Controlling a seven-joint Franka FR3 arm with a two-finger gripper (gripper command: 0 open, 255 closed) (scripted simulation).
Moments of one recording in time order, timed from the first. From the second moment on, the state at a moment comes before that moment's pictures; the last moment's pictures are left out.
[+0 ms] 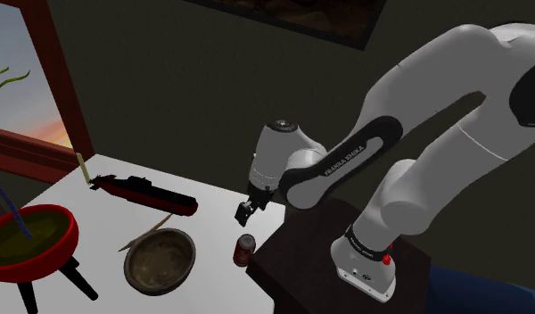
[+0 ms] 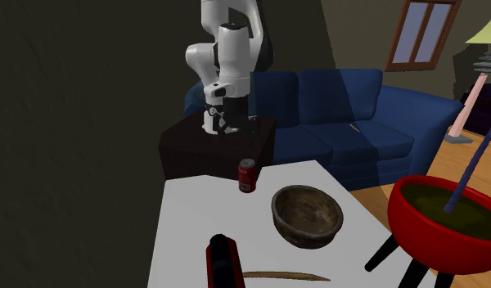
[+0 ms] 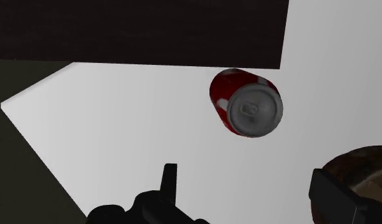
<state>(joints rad) 0.11 -0.21 0.50 -2.84 0.22 2.67 0.42</state>
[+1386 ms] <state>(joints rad) 0.22 0.25 0.31 -2.76 -0.46 2.99 1.00</state>
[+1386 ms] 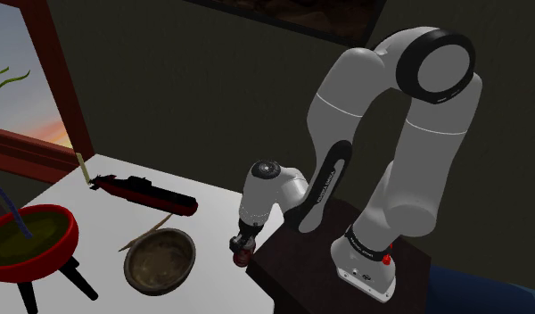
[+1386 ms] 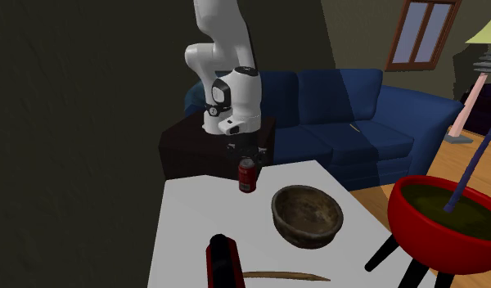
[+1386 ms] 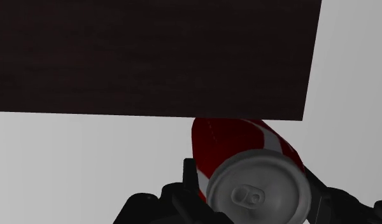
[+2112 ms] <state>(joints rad) 0.19 0.23 0.35 -2.77 -0.43 2.97 0.97</state>
